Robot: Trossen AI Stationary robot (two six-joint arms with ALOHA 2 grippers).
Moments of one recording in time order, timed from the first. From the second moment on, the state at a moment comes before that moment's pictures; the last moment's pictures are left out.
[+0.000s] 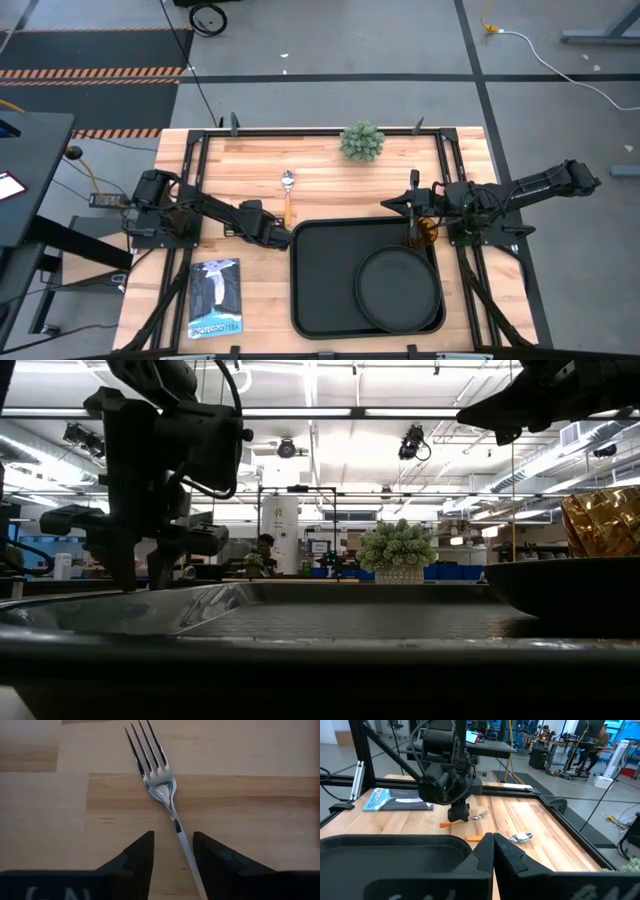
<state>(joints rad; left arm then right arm) -0.19 1.77 0.92 -0.89 -0.41 -1.83 0.17 0.65 0.33 0.19 0.29 -0.09</state>
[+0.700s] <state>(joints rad) -0.19 1.77 0.93 -0.89 -0.31 -1.60 0.17 0.65 0.33 0.19 0.29 -0.08</state>
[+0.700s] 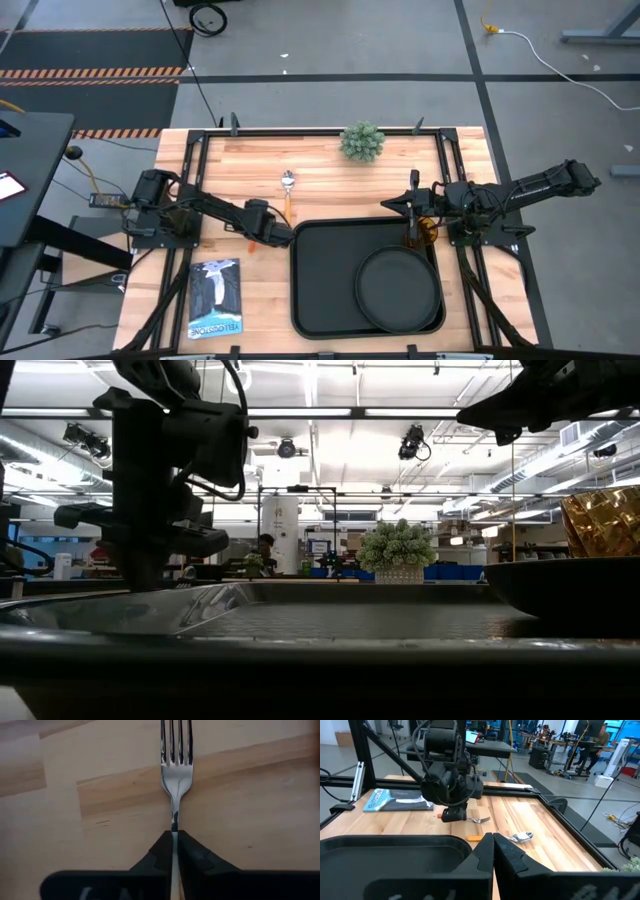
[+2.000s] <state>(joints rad) -0.39 1.82 1.19 -0.39 -0.51 -1.62 0.17 0.65 0.33 0.19 0.29 -0.08</state>
